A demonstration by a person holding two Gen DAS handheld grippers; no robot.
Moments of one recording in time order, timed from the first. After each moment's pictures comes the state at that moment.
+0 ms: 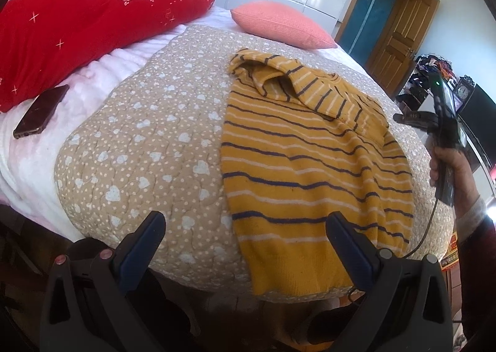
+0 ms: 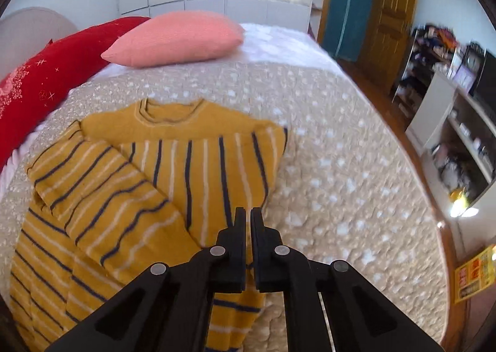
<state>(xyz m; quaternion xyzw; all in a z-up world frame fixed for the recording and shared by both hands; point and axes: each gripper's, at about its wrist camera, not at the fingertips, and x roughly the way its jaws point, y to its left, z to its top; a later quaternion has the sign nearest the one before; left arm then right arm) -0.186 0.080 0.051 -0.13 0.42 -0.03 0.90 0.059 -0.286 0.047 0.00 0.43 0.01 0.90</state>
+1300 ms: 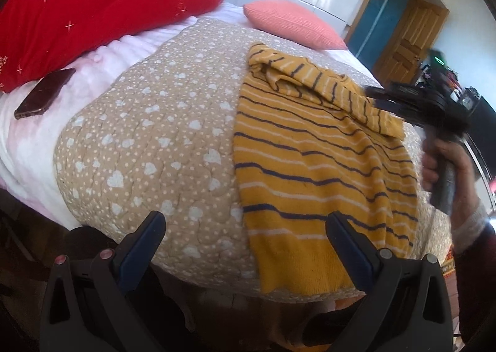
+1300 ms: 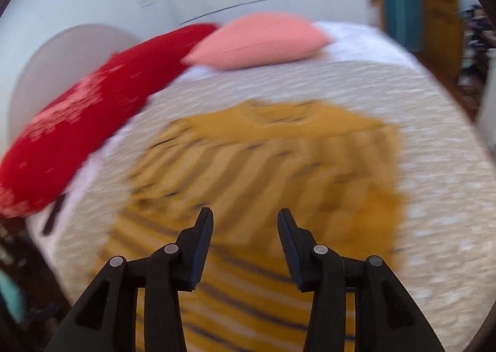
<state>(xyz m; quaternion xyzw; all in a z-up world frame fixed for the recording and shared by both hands) -0.187 0.088 0.036 -0.15 0.42 -0.02 0.89 0.048 -0.188 0.057 0.08 0.42 0.20 0.88</state>
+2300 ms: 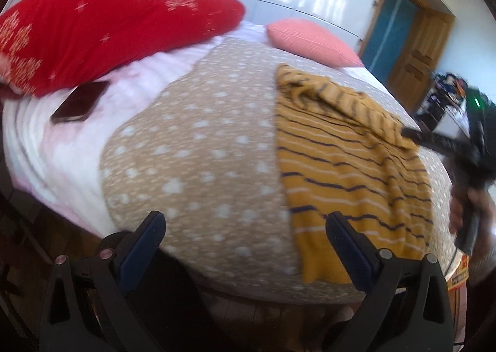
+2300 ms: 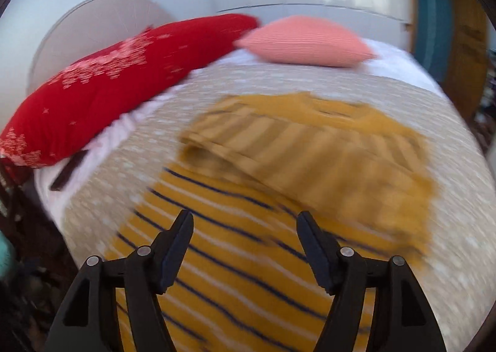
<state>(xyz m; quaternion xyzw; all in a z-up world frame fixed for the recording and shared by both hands) -0.213 0.115 0.047 -0.13 0.39 0.02 0.91 -0.027 -0.163 0.062 0.00 0.40 0.19 0.90</state>
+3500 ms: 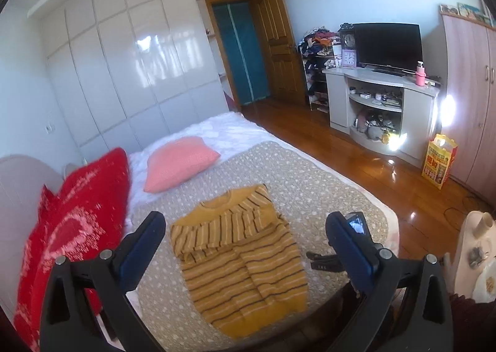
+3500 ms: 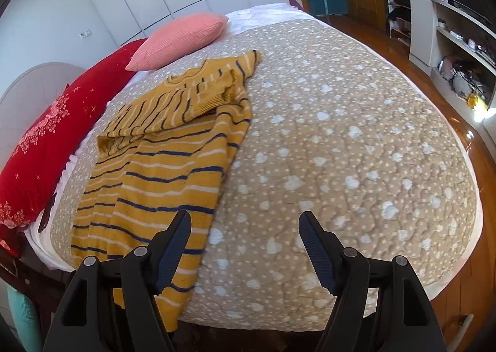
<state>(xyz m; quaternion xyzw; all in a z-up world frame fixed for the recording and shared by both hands) -0.276 -0.104 0.408 0.17 0.24 -0.20 0.93 -0.150 -0.337 0.038 0.16 0.44 0.04 0.88</state>
